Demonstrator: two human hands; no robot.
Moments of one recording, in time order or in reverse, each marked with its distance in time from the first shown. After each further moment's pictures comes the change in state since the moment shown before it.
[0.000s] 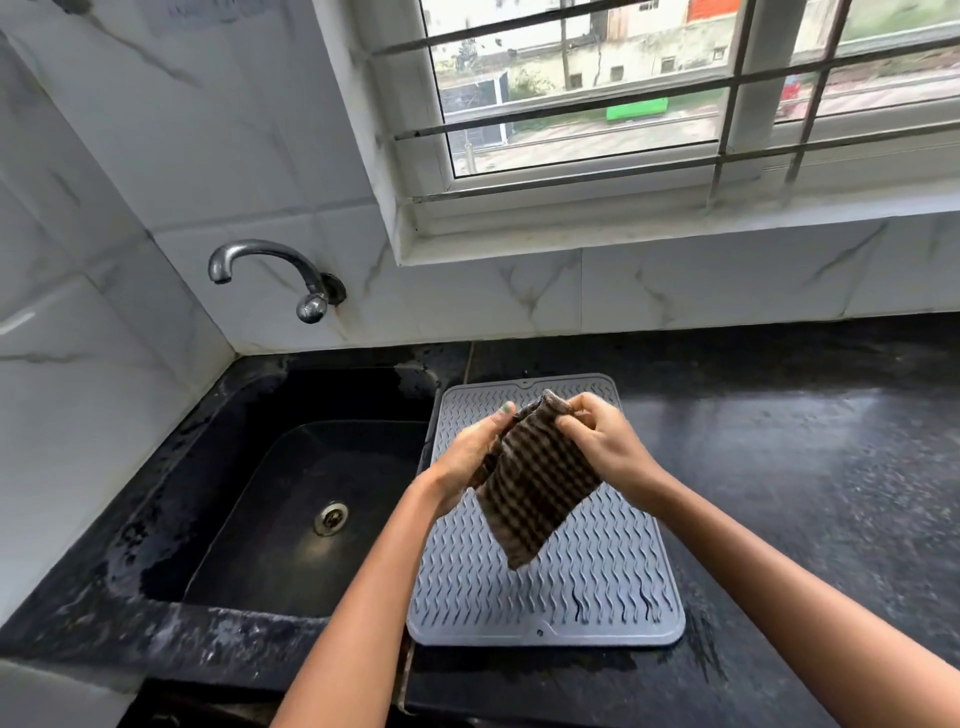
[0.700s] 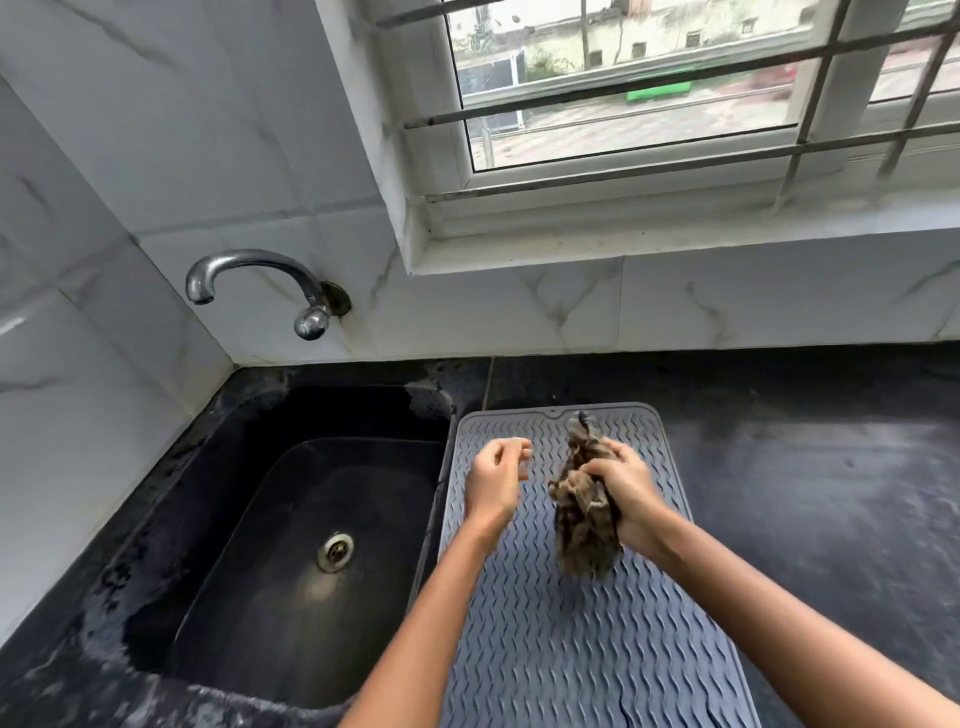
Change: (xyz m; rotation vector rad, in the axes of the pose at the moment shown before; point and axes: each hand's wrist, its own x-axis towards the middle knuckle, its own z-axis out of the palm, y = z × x) left_hand 0.083 -0.027 -0.013 0.070 0.479 -0.011; right_hand 0.080 0.047 0.035 0.591 0.175 0.515
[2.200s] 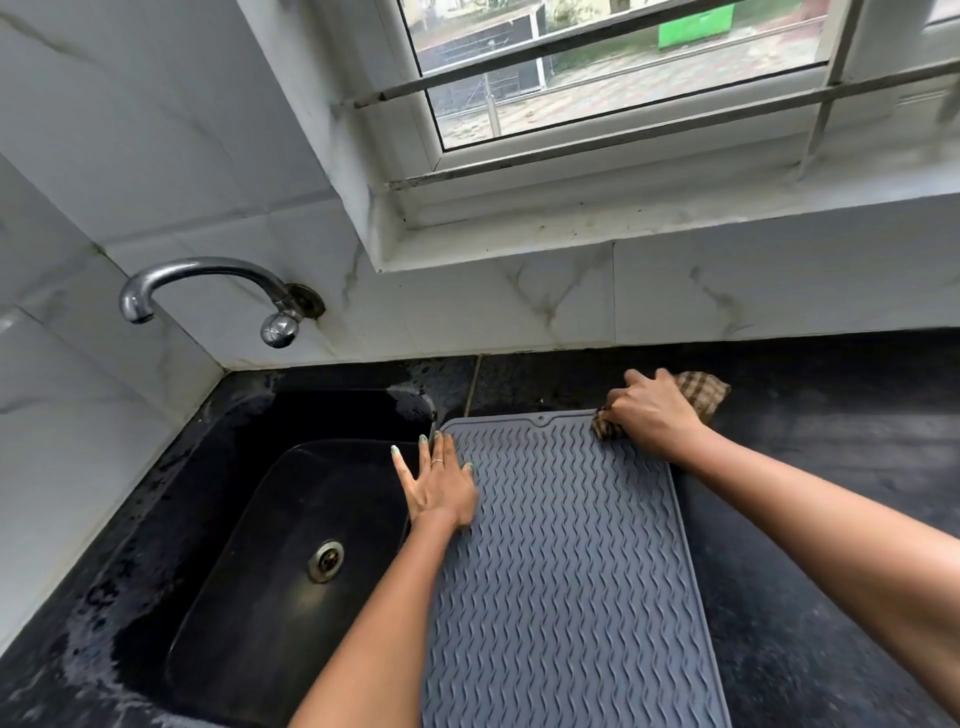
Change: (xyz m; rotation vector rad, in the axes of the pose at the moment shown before) left_hand 0.095 -0.049 -0.008 1.471 0.075 -0.029; right_hand 0.136 -0.070 -0.056 -2.193 -0.149 -0.873
